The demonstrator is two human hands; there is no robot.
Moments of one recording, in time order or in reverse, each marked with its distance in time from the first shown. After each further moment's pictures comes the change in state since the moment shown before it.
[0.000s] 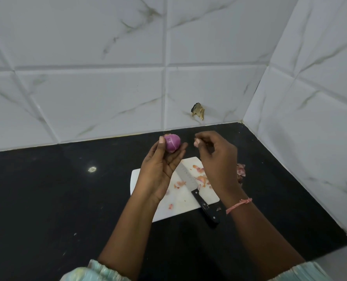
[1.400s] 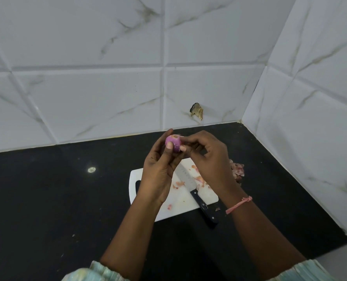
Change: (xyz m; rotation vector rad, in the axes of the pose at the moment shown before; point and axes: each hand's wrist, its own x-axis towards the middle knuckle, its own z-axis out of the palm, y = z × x) left_hand -0.003 -0.012 0.001 0.129 -0.108 0.207; right_hand 0.005 -0.010 -0.001 0.166 -0.204 -0.056
